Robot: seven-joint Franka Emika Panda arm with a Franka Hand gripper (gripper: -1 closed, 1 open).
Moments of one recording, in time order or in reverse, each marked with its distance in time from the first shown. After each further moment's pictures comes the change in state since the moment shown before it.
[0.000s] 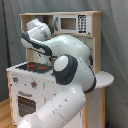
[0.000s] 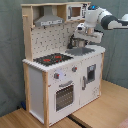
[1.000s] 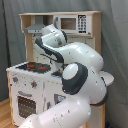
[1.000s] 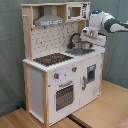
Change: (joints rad) arm -0.225 0.112 0.025 -0.140 -0.001 0.035 0.079
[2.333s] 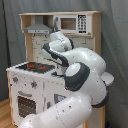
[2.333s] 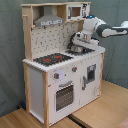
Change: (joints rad) arm 0.099 0.017 -0.190 0.064 -0.039 0.184 -0.105
